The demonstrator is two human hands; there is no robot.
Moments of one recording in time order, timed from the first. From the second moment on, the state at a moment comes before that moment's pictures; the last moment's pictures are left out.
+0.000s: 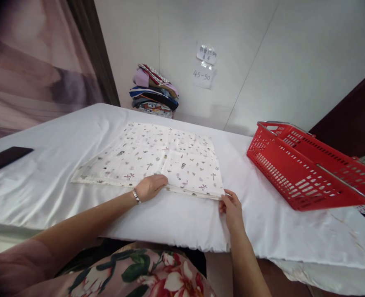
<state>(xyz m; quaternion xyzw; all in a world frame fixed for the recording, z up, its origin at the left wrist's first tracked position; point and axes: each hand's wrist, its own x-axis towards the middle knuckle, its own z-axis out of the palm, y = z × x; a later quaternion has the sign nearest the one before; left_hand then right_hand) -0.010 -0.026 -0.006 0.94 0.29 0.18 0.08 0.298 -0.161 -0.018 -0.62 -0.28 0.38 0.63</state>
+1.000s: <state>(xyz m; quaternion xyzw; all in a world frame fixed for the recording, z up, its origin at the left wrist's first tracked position) -0.013 -0.036 0.000 0.94 0.20 0.27 -0.08 0.297 -0.161 -0.019 -0.62 -0.29 0.38 0.62</state>
